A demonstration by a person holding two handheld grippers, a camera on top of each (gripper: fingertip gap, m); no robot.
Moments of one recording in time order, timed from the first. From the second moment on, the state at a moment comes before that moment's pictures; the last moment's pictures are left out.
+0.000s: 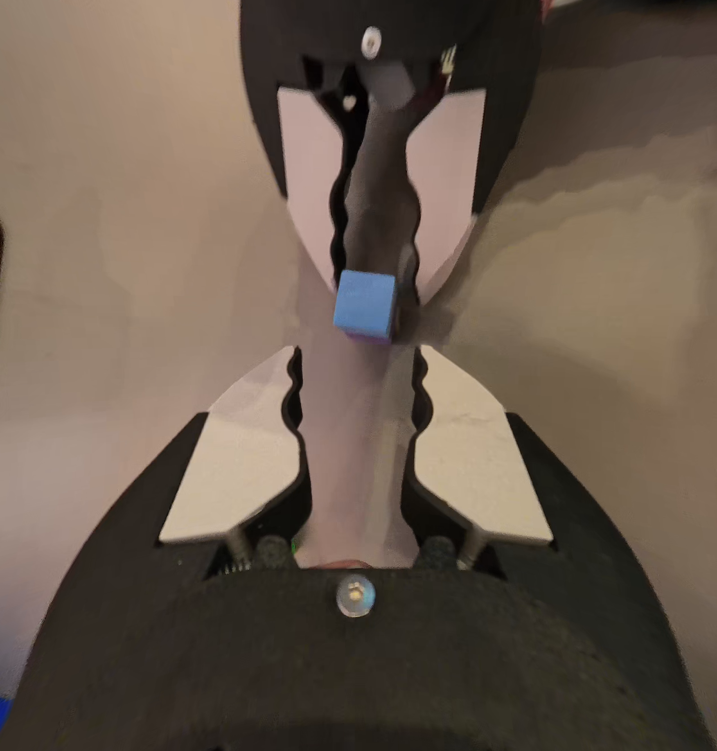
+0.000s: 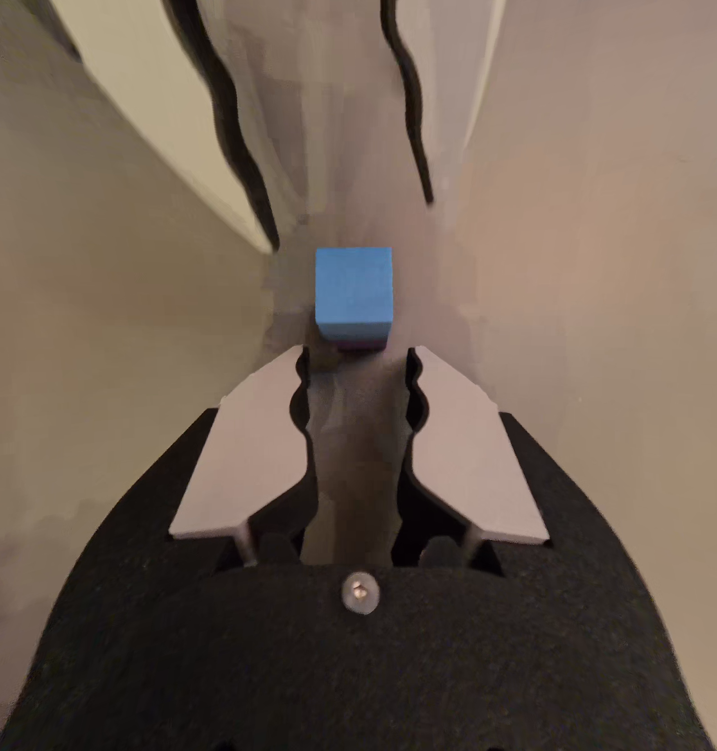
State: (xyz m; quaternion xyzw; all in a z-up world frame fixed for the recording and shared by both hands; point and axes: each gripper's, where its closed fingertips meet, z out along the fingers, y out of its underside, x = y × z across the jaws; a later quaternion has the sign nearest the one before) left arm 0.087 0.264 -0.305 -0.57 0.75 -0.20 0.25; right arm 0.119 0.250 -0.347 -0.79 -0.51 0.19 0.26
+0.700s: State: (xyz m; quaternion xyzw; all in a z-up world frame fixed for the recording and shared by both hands) left arm -0.023 0.343 -0.322 -0.70 0.65 -0.09 0.29; right arm 0.142 0.231 -0.333 -0.82 -0.47 0.18 0.28
